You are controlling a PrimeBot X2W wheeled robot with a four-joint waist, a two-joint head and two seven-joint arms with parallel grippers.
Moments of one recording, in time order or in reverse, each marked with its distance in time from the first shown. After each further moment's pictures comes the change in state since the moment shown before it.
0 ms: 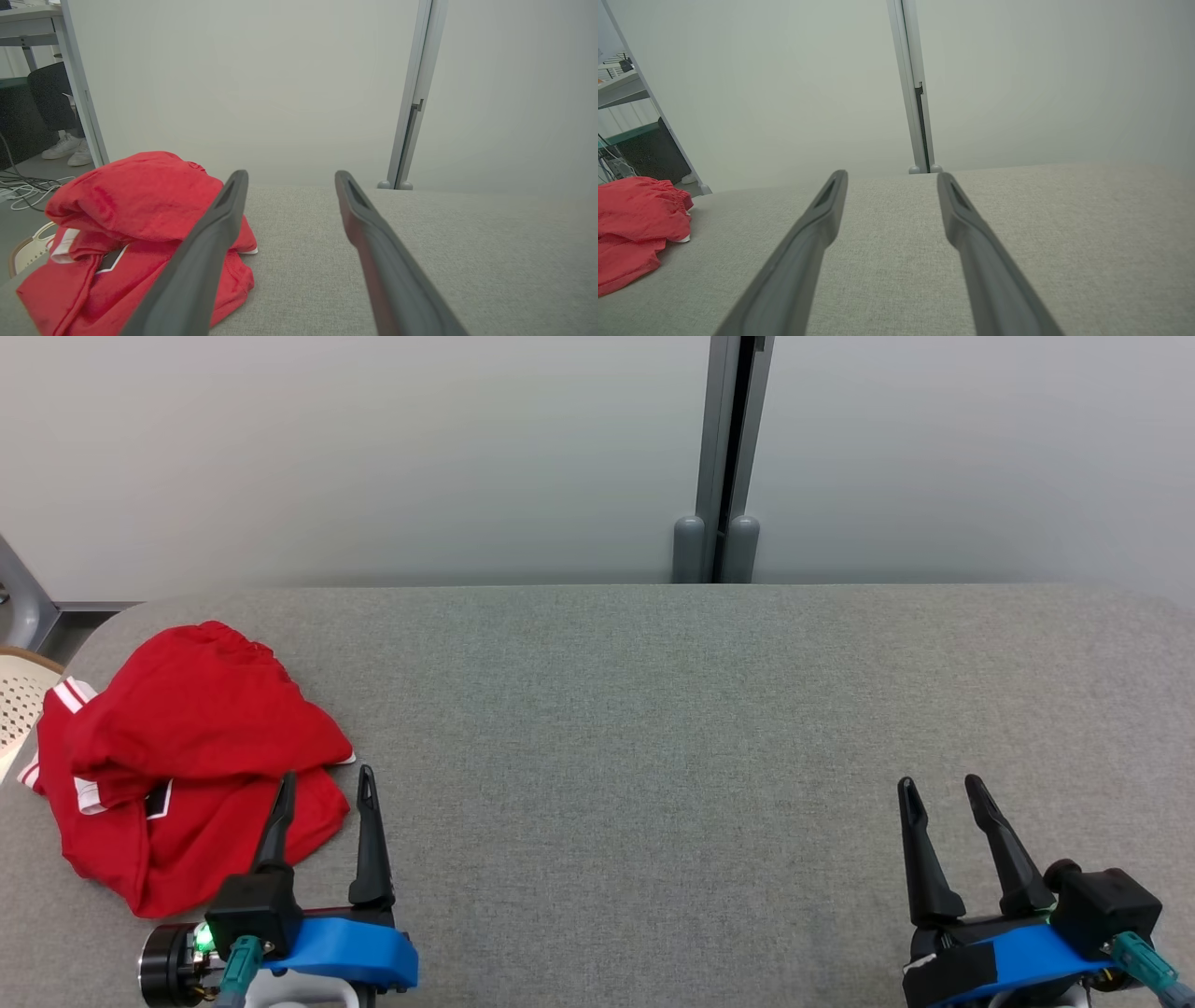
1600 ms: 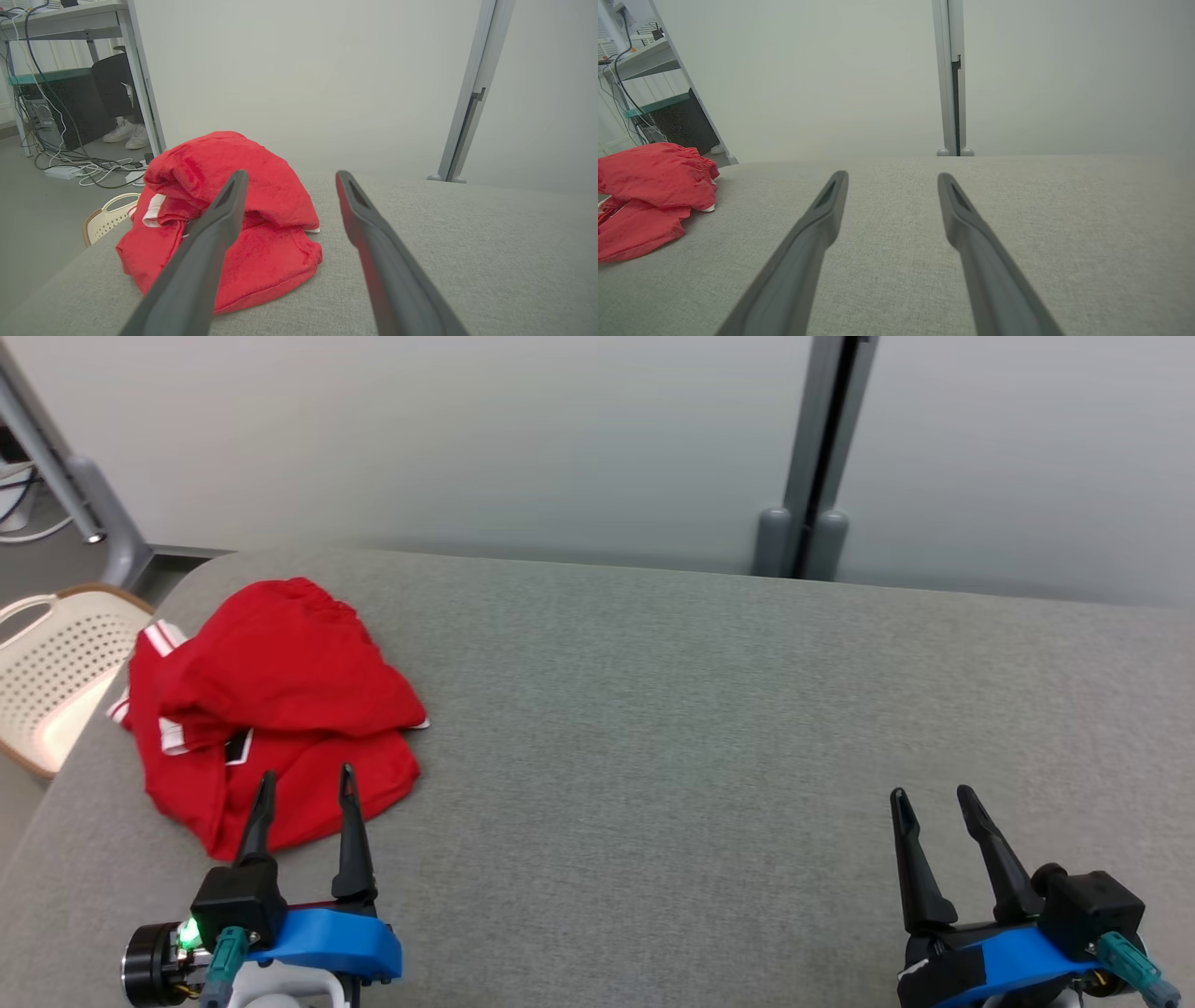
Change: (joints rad) left arm -0.026 0.010 0.019 0.049 0.011 0.013 -0.006; right arm -0.010 -0.001 0.000 0.053 -0.024 0.000 -0.007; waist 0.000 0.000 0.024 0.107
